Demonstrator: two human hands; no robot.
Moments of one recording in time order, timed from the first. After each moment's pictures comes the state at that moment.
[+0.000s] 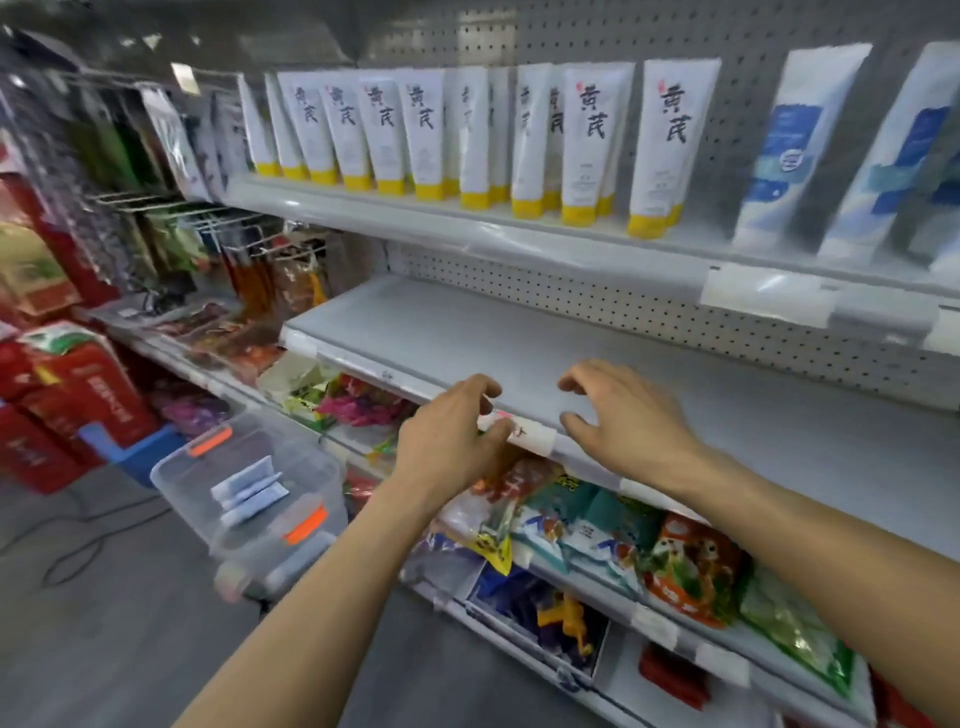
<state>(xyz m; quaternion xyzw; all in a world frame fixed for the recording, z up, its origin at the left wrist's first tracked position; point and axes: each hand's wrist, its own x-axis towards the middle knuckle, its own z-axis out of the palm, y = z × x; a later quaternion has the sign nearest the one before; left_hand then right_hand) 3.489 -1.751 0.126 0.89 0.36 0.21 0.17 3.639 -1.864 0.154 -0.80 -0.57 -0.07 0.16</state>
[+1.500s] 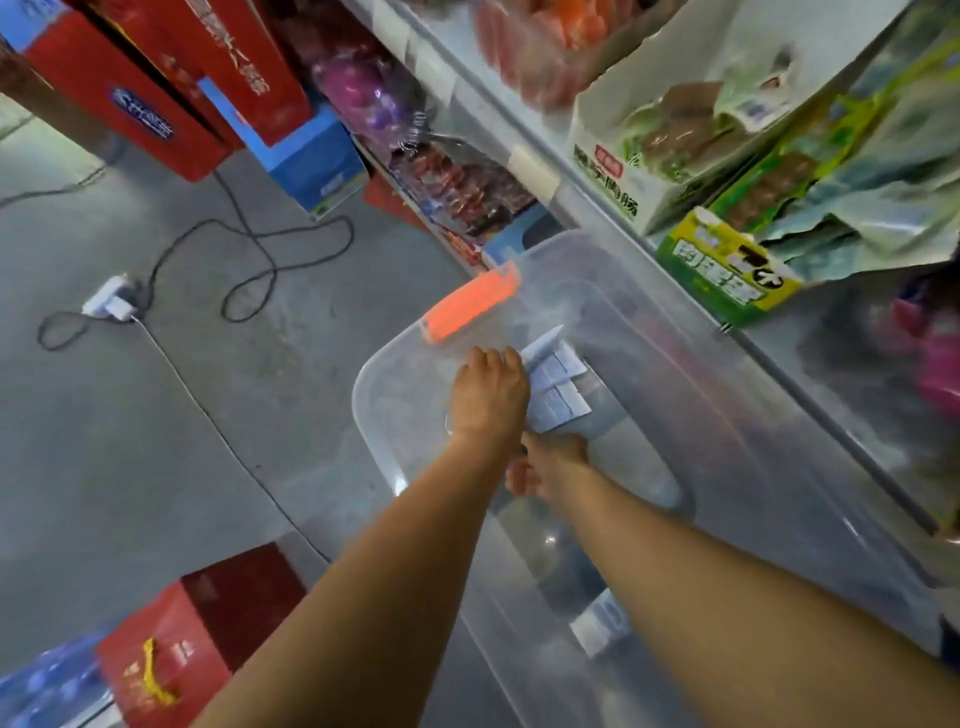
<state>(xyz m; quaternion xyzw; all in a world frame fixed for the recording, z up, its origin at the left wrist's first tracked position) 3.238 -1.107 -0.352 0.82 0.52 -0.23 0.09 3.299 -1.170 -0.403 -0.72 0.10 0.64 0.26</state>
